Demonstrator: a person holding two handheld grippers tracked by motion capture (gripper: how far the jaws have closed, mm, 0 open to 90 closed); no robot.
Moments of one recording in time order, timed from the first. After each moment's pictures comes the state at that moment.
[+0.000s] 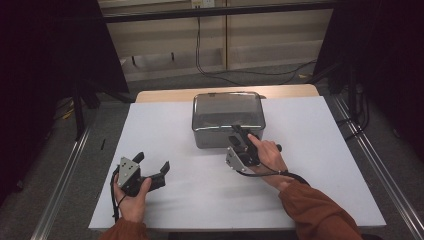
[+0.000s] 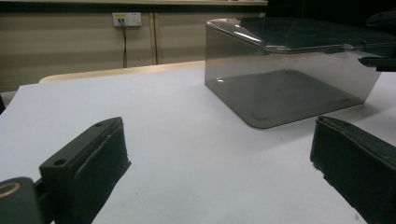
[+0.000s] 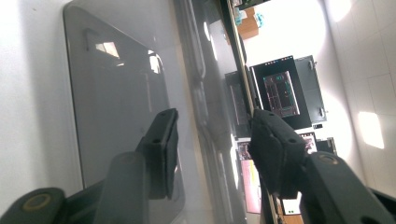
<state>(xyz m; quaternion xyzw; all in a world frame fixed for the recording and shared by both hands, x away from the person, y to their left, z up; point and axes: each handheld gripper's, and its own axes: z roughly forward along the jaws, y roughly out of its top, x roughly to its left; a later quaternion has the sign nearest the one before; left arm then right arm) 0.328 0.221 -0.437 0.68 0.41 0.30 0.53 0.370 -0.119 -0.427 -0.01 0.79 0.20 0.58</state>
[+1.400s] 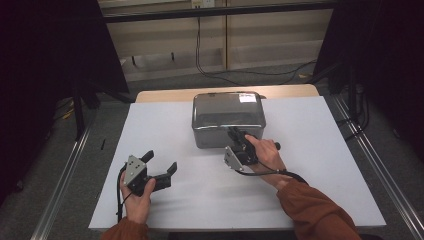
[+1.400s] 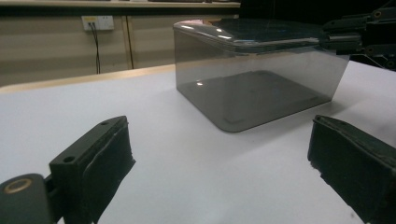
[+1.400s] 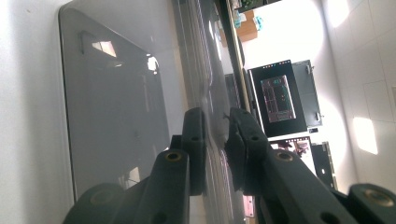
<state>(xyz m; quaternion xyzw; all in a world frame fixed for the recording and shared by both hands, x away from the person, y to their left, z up) 0.333 0.207 -0.438 0.69 0.37 0.27 0.55 0.372 -0.115 -0.422 -0.02 0.78 0.19 0.59</state>
